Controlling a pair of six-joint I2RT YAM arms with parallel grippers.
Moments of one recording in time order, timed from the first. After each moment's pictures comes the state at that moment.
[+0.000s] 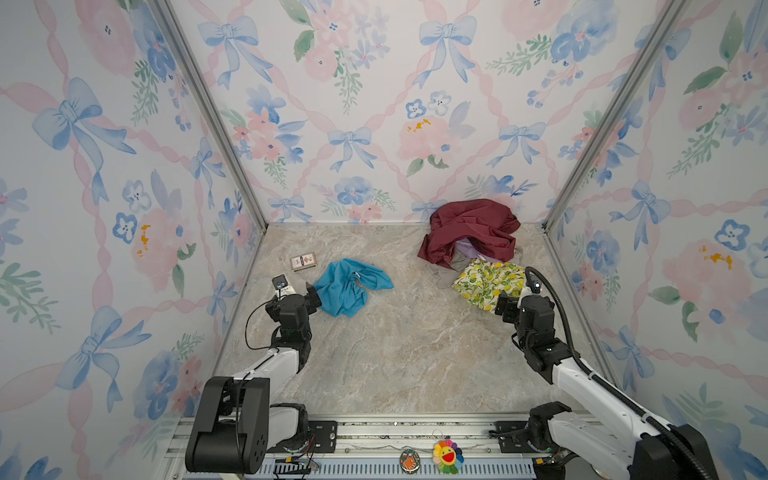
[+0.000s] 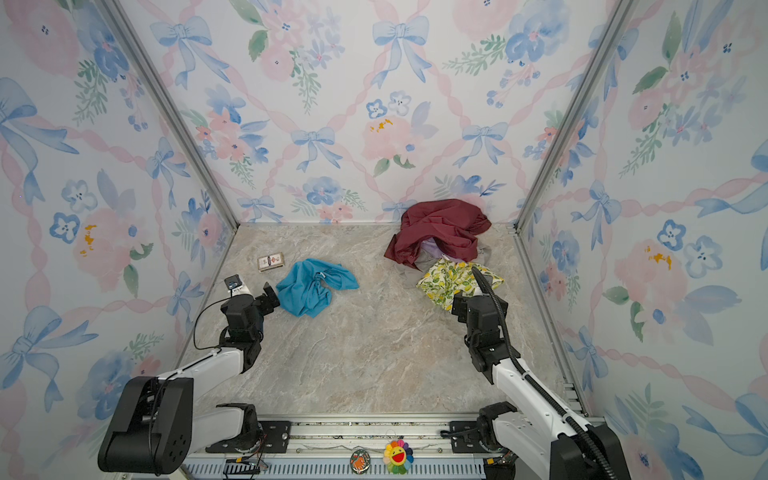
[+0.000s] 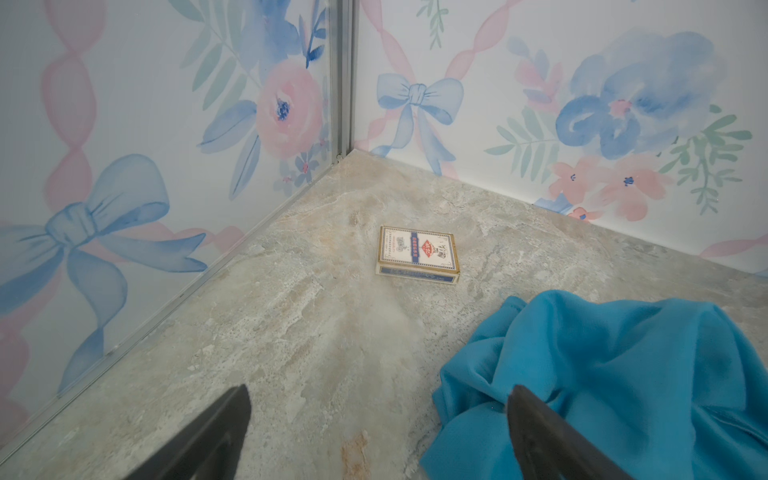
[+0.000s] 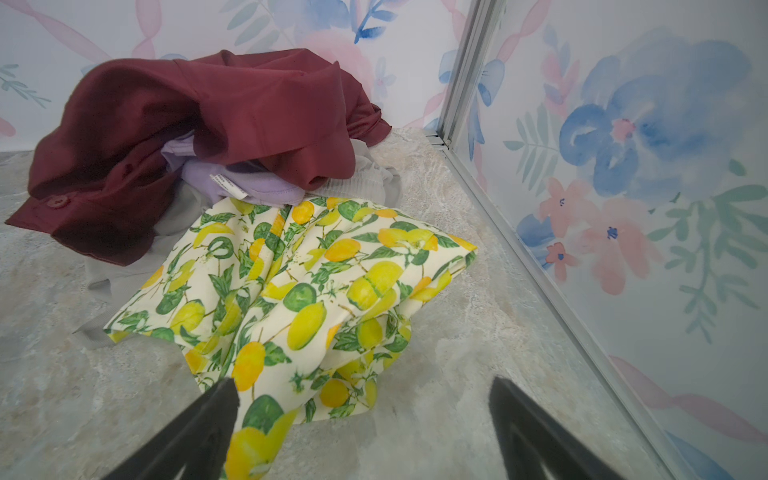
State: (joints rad) left arm -0.04 1.24 0.32 0.62 -0.40 -0.22; right arm 0.26 0.98 0.40 0.17 0.49 0.12
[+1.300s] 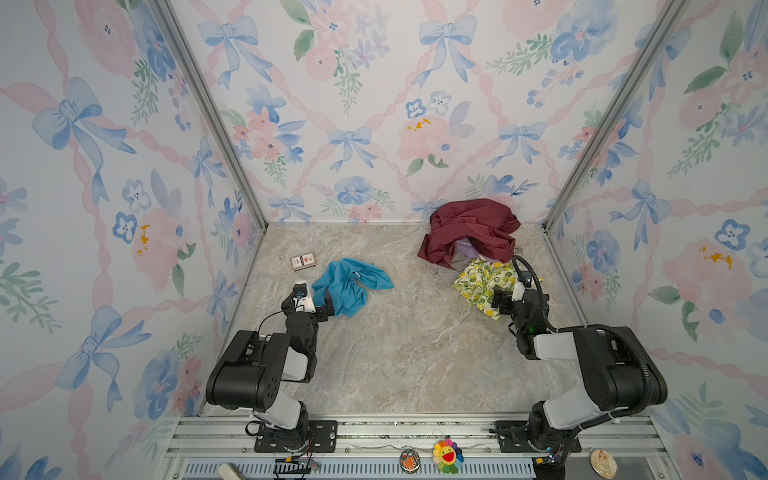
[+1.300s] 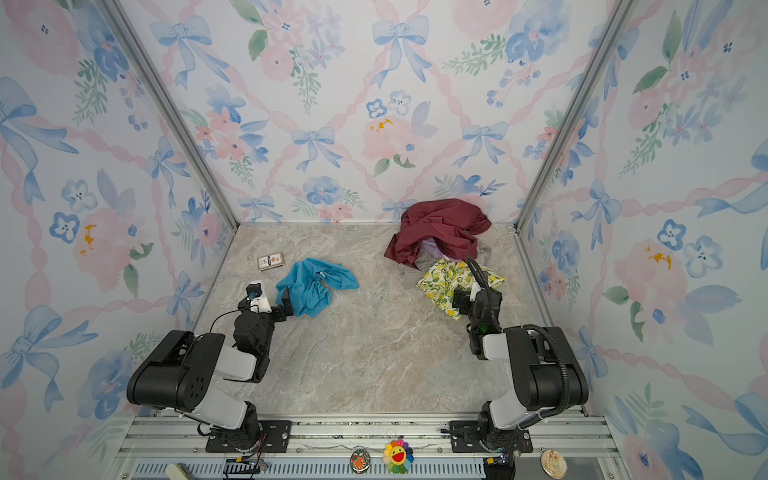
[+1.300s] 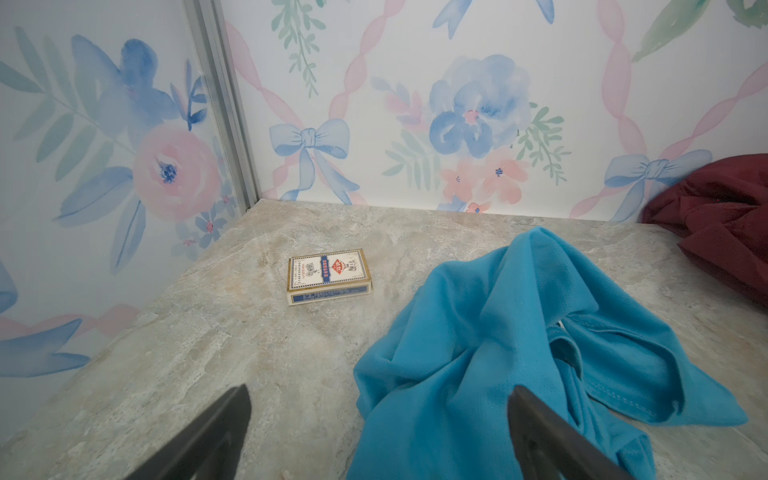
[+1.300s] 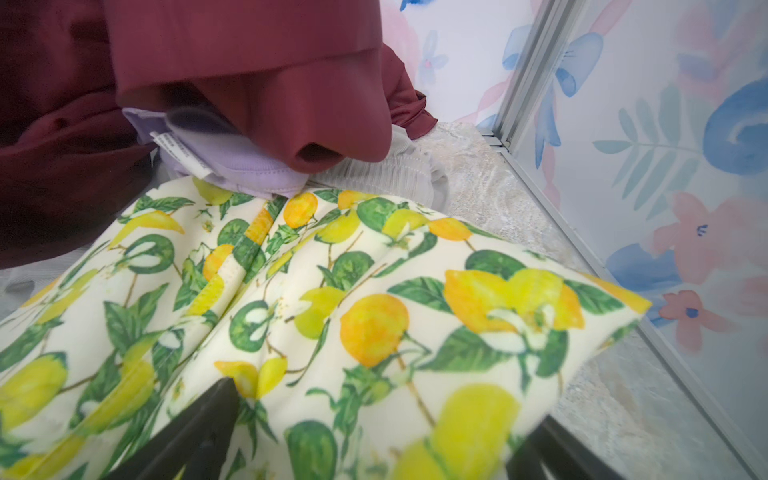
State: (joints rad) left arm -0.09 1.55 0.17 1.28 -0.21 -0.03; right arm 0.06 1.56 0.39 0.83 0.17 -0.01
